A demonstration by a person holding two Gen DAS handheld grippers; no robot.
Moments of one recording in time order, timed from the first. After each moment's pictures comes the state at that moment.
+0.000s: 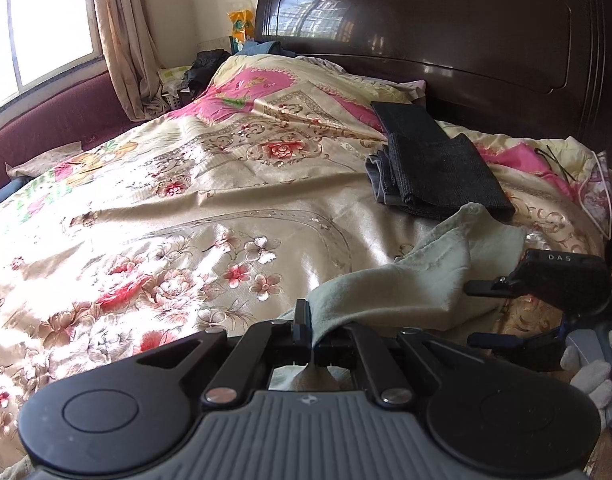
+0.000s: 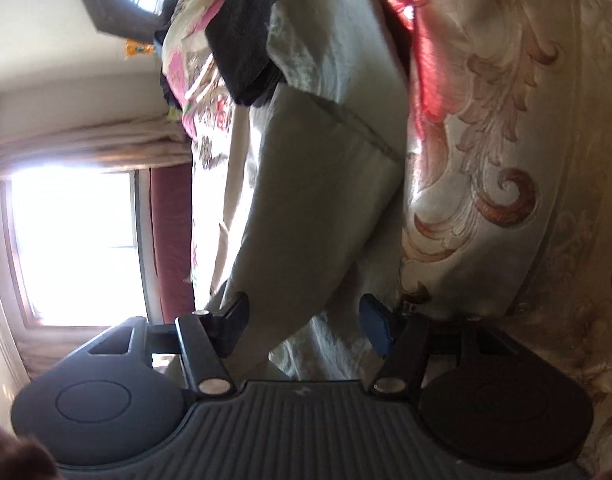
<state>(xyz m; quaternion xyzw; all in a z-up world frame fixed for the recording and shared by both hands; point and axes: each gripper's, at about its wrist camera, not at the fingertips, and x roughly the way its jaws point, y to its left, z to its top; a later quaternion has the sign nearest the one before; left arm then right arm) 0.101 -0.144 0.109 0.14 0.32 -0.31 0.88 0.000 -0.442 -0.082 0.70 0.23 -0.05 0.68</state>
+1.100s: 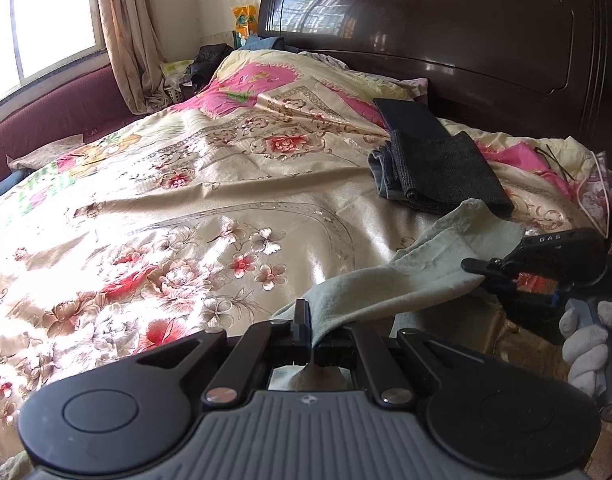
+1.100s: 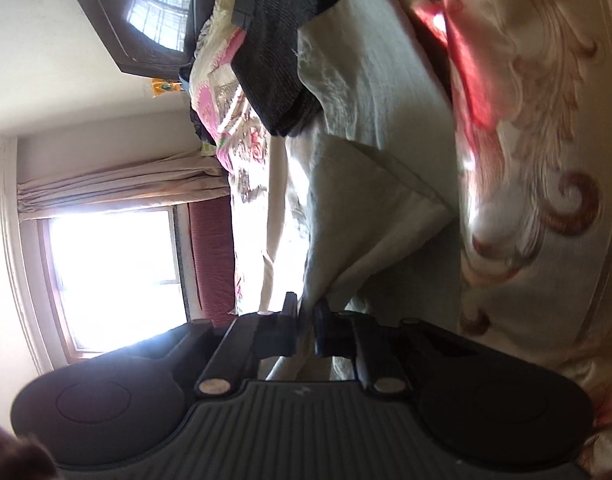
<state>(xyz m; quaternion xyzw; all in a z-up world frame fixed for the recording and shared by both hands) 0.097 -0.135 0.110 0.14 0.33 -0.31 0.88 0.001 -0.454 -0.074 0.71 0.15 -0.04 0.69</state>
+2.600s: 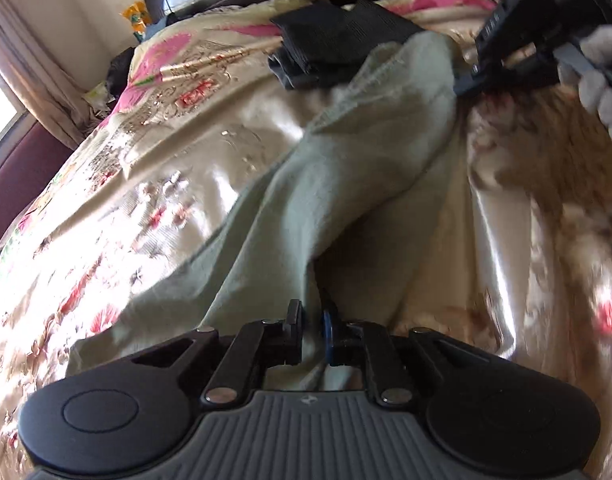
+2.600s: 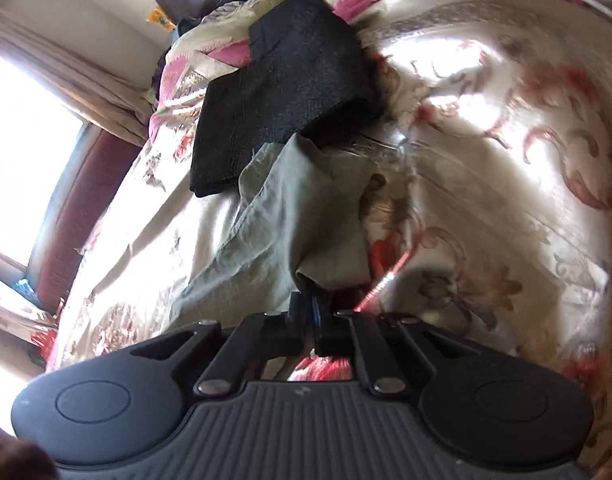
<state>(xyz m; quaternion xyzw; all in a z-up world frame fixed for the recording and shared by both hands) 0.037 -0.189 0.003 0.35 0.32 -0.35 0.81 -0.022 -0.508 -0.033 0.46 0.28 -0.14 0.83</state>
